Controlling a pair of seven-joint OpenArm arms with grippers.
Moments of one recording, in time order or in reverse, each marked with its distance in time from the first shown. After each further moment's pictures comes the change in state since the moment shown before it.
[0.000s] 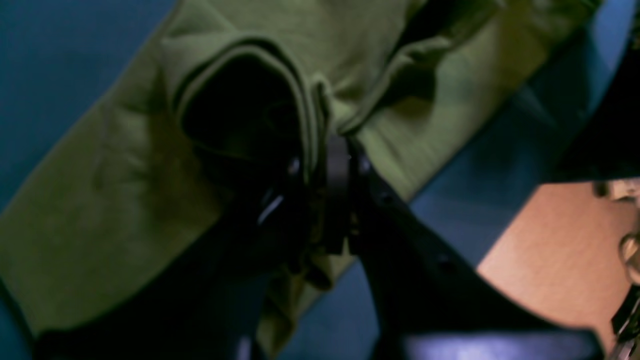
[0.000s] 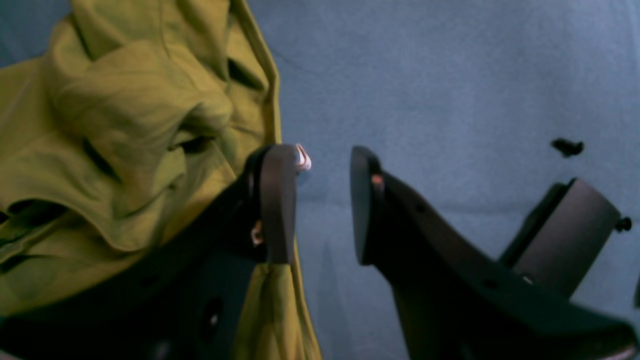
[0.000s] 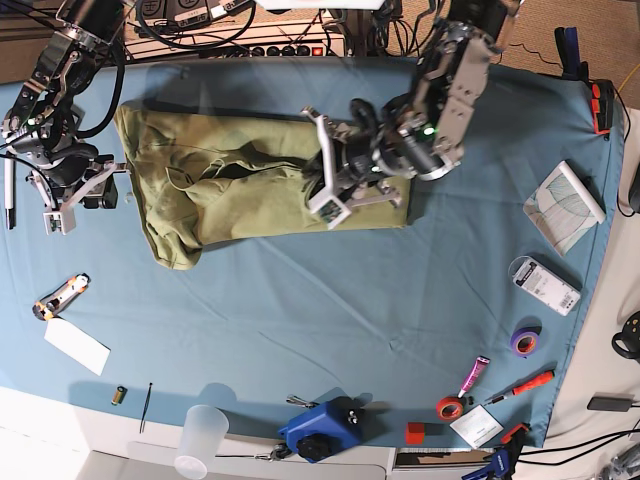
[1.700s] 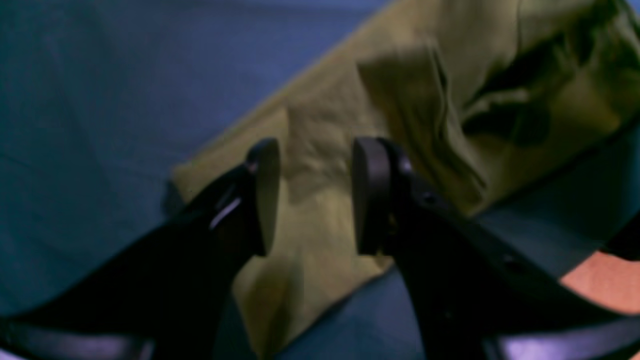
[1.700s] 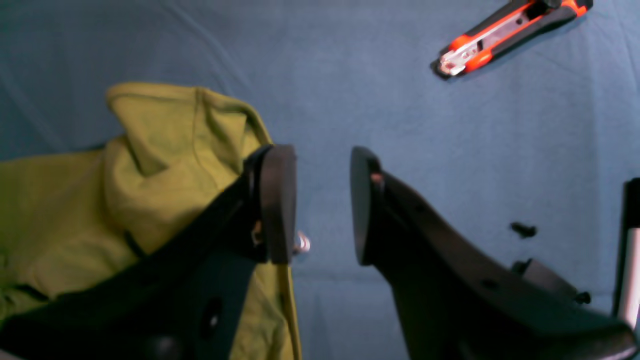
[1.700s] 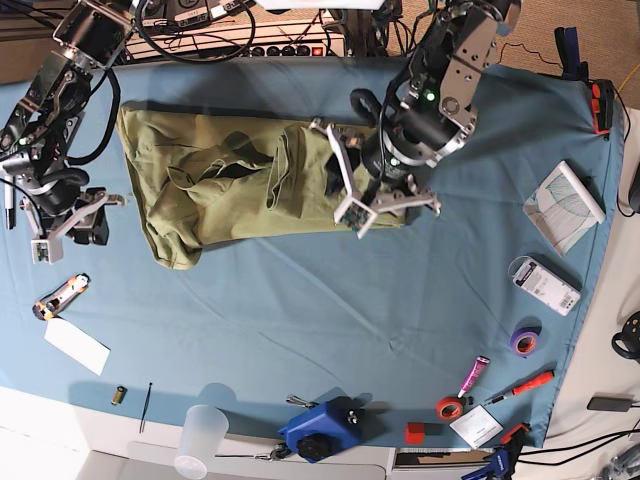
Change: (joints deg) left arm 5.6 -2.0 1.1 14.4 15.1 12.8 -0.7; right arm 7.2 0.1 0.2 0.0 0.2 0.0 1.3
